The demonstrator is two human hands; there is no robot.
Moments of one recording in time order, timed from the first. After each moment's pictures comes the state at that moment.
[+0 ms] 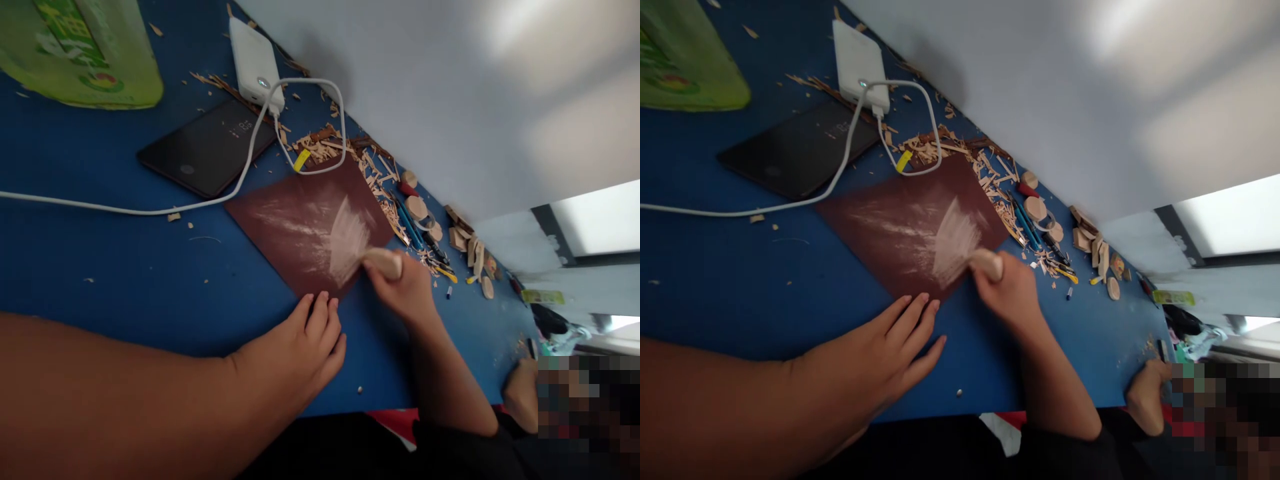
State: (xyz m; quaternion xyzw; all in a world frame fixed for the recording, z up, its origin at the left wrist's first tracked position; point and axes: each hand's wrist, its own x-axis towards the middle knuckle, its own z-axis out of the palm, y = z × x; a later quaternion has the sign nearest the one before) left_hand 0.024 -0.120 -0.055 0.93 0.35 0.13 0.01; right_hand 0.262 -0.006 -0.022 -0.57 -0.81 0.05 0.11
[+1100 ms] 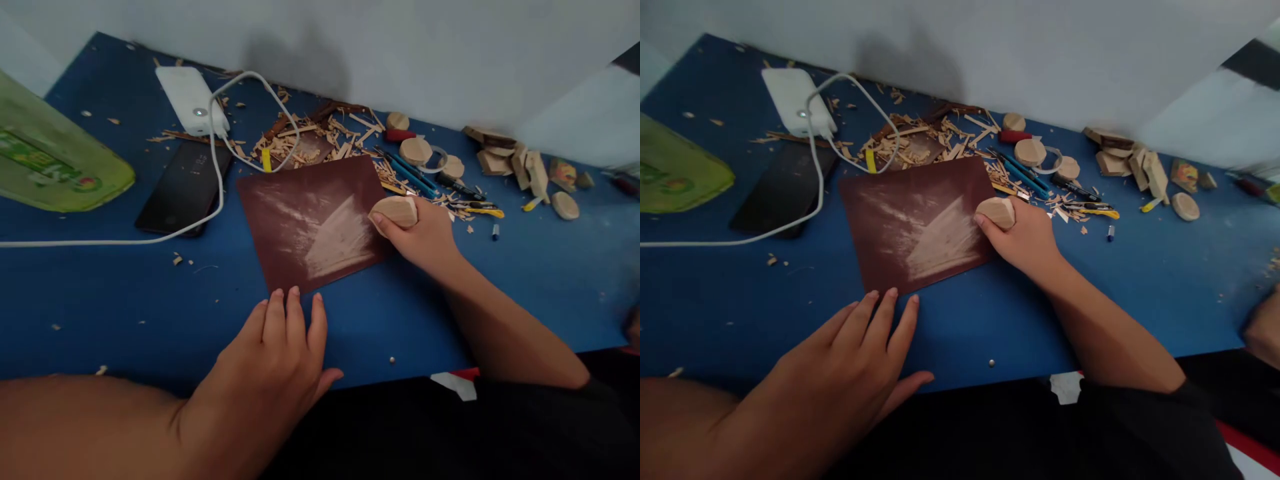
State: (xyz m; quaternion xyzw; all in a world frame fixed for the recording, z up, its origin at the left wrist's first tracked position) left_hand 0.004 -0.127 -0.008 0.92 0.38 0.00 -0.11; right_hand 0.288 0.022 -0.036 -0.64 -0.72 0.07 0.25
